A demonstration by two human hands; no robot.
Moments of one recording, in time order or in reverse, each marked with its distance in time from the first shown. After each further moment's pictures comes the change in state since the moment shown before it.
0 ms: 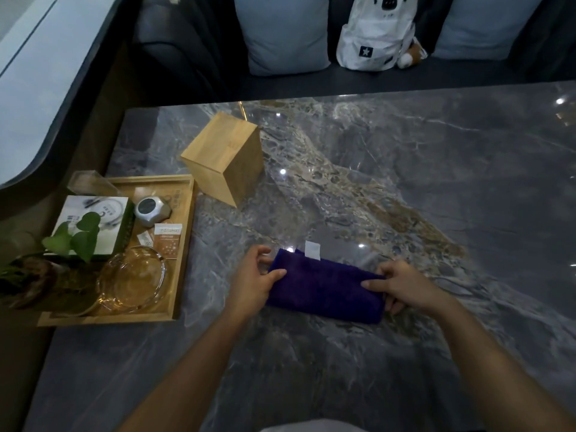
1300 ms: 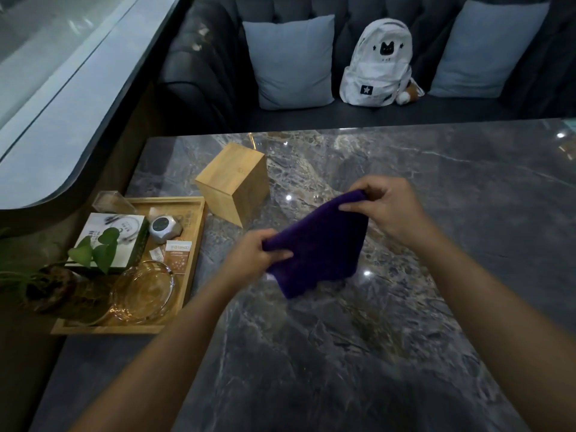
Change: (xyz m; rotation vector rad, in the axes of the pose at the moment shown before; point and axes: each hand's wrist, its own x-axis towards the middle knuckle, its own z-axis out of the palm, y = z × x) left_hand 0.008 0.077 -0.043 0.170 -0.225 0.249; right_hand -0.023 -0.129 -0.050 0.187 0.341 -0.826
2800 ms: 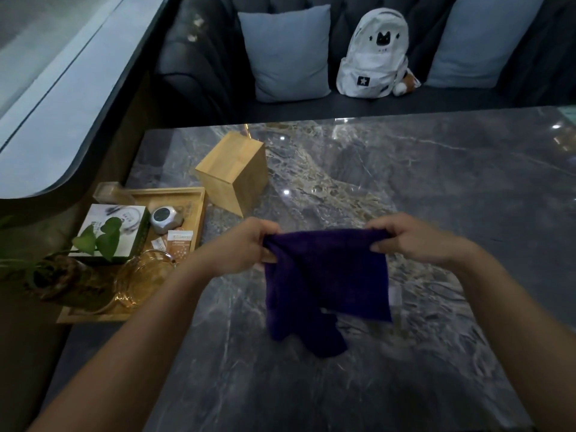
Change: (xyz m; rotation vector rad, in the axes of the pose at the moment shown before) left_hand -0.027 0.032 -0.024 0.125 -0.317 0.002; right_hand -0.046 0.021 -0.025 -0.174 -0.536 0.321
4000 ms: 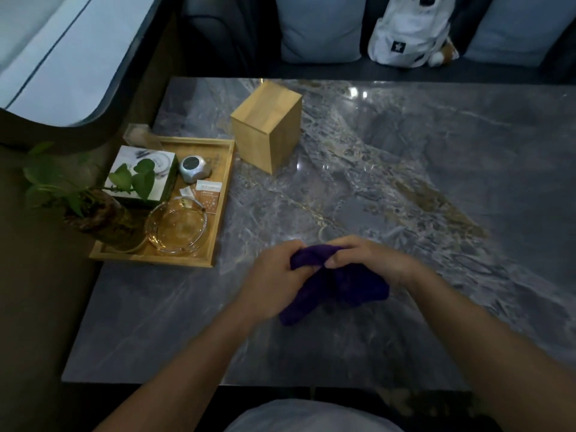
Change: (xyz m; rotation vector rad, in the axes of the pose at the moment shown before) left_hand -0.060 -0.050 0.088 -0.112 0.419 -0.035; right_hand 0.017 -0.021 0.126 0.413 -0.336 0.121
